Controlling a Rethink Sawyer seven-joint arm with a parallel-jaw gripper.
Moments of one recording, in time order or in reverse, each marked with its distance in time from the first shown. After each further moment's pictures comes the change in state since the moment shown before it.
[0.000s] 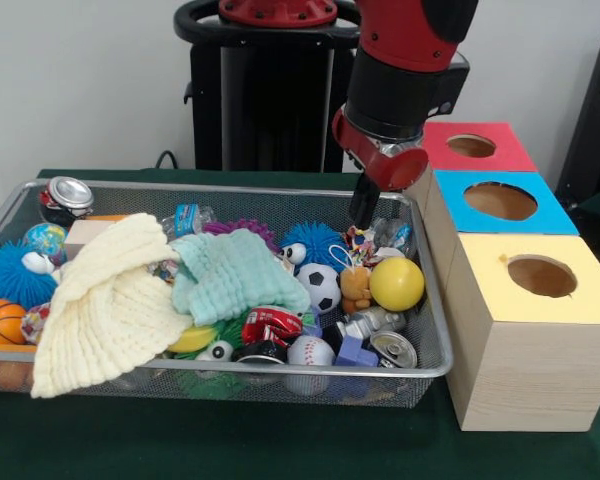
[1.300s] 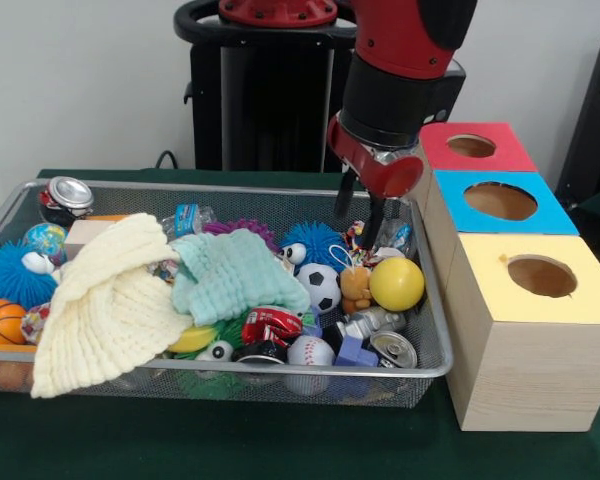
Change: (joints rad) arm -0.004 0.027 -0.006 -0.023 0.000 -0.018 0.000
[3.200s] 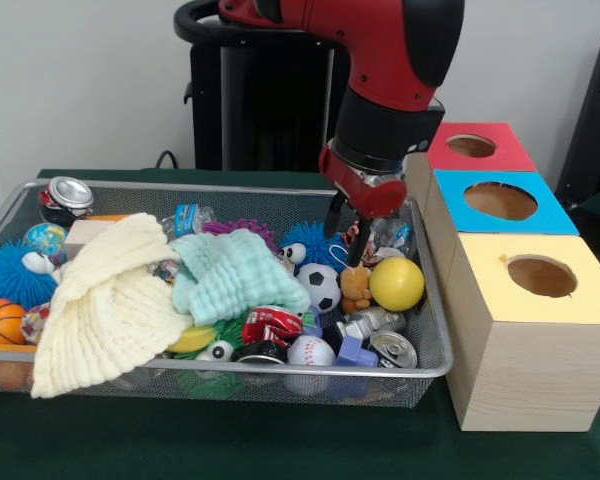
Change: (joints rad) arm 0.015 0.039 0.024 0.144 0.001 -0.260 0.000
